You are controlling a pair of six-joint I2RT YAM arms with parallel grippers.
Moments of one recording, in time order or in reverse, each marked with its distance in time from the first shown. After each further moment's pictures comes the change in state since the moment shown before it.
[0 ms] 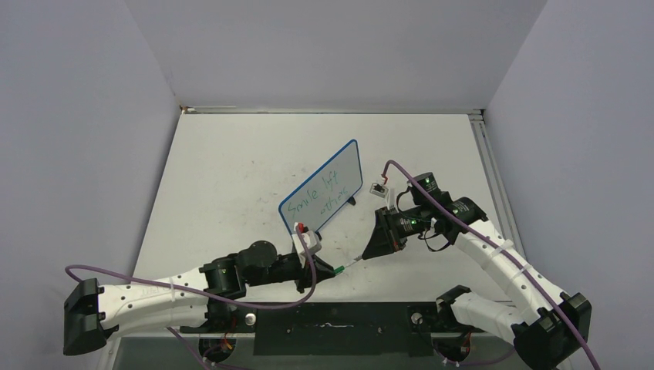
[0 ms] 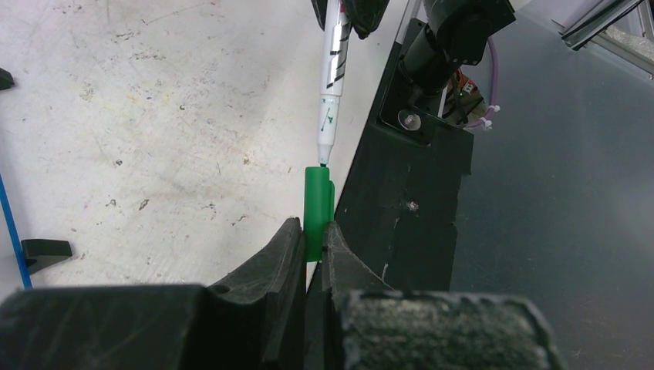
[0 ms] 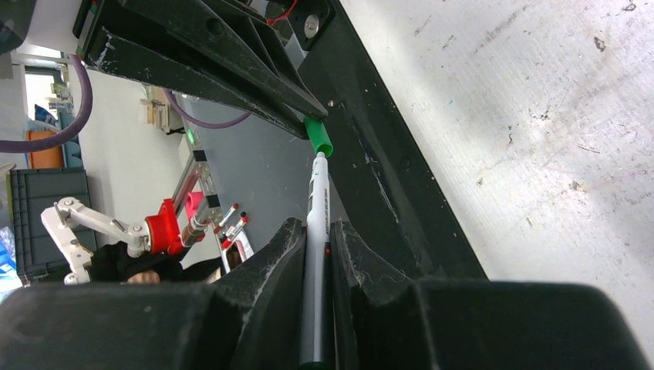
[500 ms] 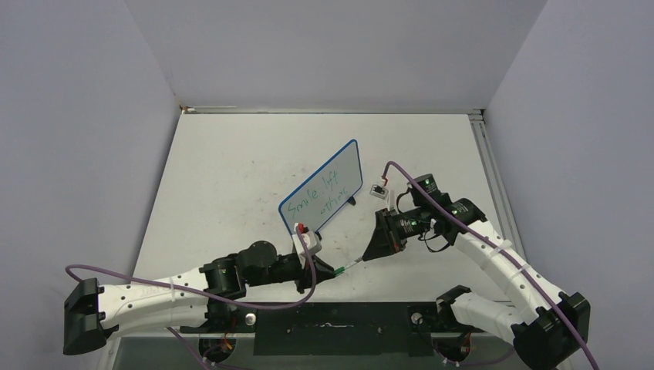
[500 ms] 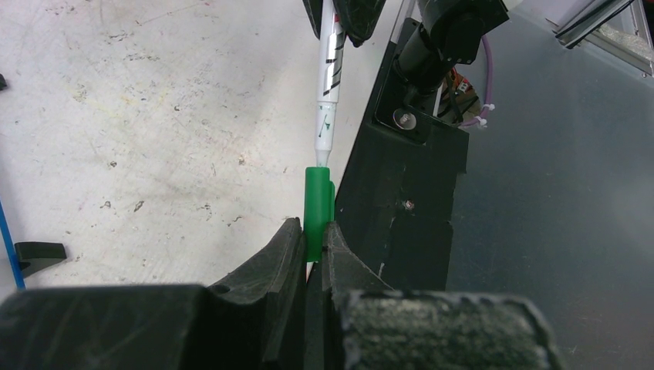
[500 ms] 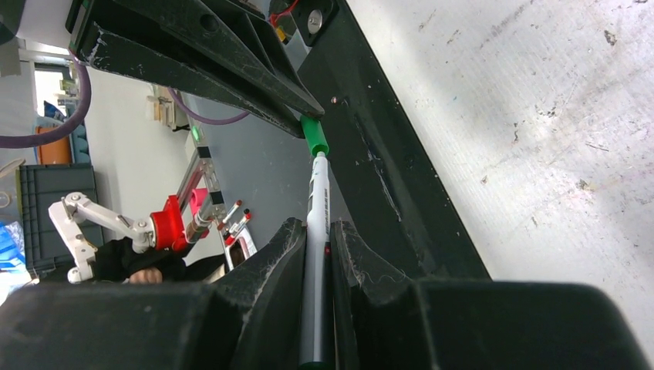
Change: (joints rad) left arm 0.000 0.000 0.000 0.007 0.003 -0.001; right arm 0.000 -0.001 -0.019 0.005 -0.019 -0.006
